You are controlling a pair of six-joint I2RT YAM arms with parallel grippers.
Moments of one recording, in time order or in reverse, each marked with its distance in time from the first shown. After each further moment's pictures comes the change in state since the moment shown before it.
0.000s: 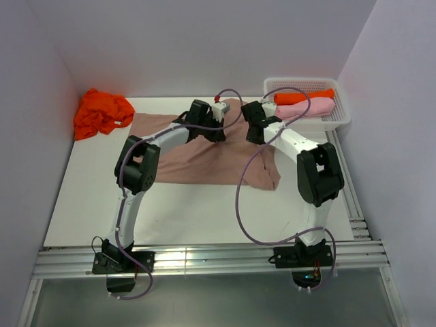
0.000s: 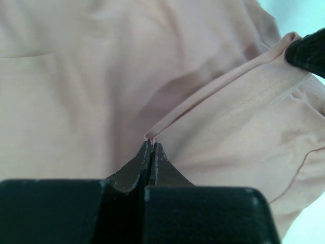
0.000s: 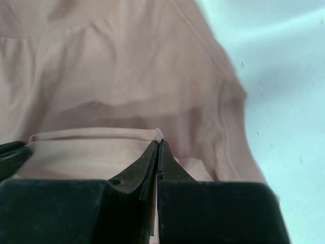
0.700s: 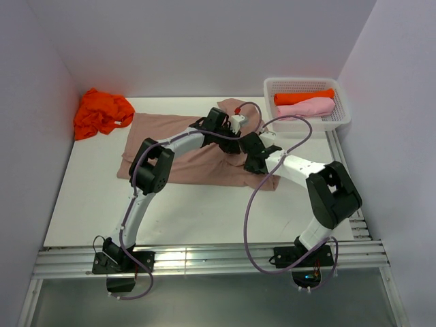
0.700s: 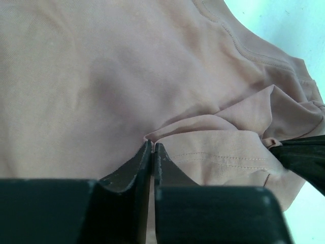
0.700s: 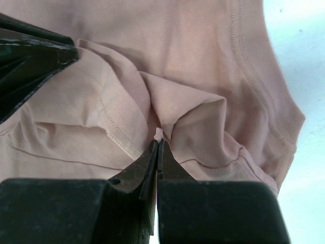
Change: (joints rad) left arm -0.091 0.120 0.132 -0.102 0.106 0.066; right arm 0.136 -0.220 -0.410 0.105 -0.029 0.161
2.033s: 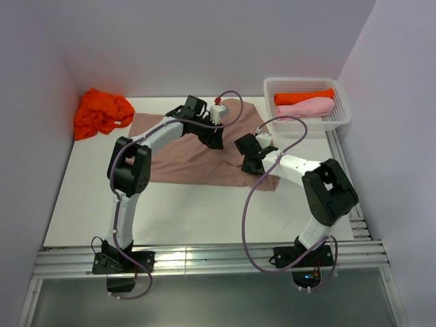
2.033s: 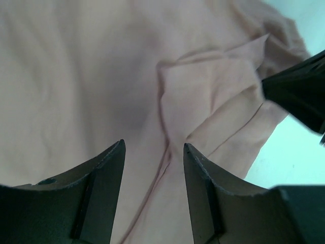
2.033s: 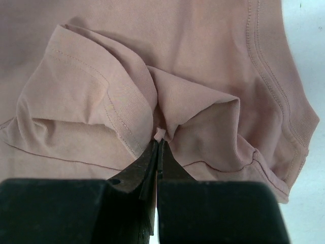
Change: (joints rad) left arm 0.140 -0.210 -0.092 -0.247 0.038 0.130; right arm 0.024 0.034 0.008 0.011 -0.001 -0.013
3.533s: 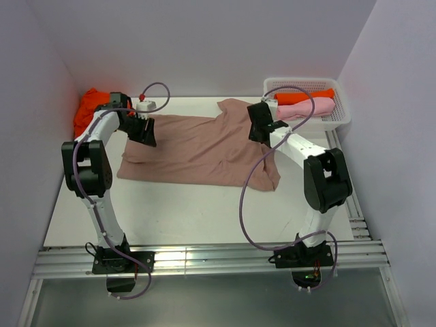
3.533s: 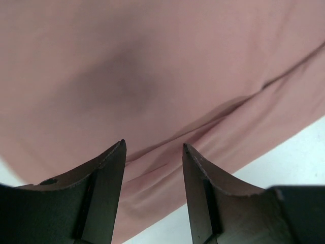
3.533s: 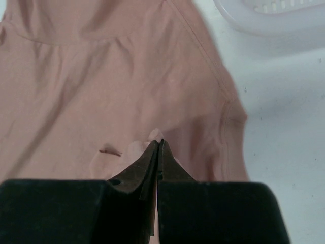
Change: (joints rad) left arm 0.533 -0.164 -0.135 -0.314 -0.071 0.175; right arm -0.185 0.101 0.300 0.060 -0.031 -0.293
